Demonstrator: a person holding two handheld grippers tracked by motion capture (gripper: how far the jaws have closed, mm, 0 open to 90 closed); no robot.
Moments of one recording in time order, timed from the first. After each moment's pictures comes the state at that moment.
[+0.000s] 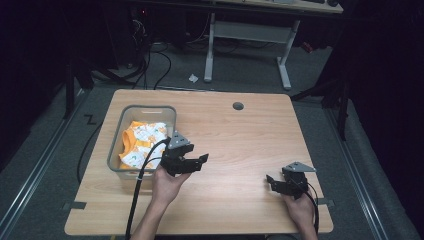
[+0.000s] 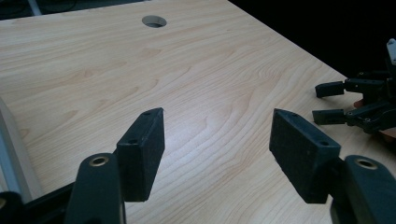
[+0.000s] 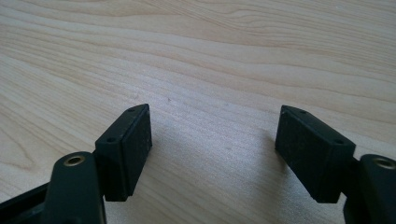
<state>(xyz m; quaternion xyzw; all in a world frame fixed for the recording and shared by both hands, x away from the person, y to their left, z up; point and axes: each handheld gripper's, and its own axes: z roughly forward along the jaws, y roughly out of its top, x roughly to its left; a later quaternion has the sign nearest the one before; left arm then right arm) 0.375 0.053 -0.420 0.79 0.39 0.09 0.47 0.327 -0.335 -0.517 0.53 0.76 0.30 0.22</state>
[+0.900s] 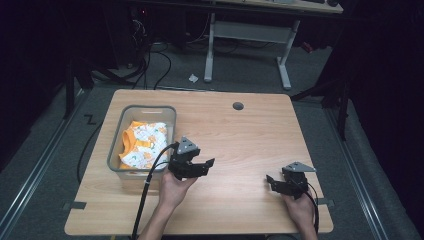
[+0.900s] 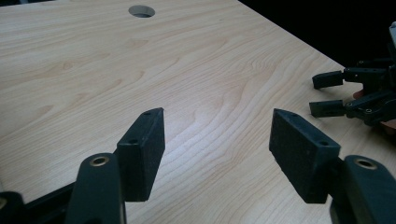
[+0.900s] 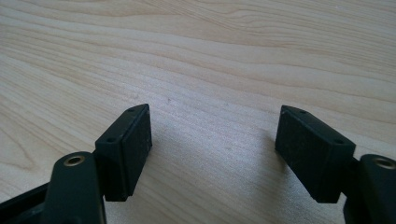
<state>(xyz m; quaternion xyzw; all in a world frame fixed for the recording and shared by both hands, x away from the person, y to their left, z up) 0.370 0.034 -0.435 0.79 0.38 0.09 0.47 0.327 -0.335 -0.517 0.53 0.76 0.30 0.22</state>
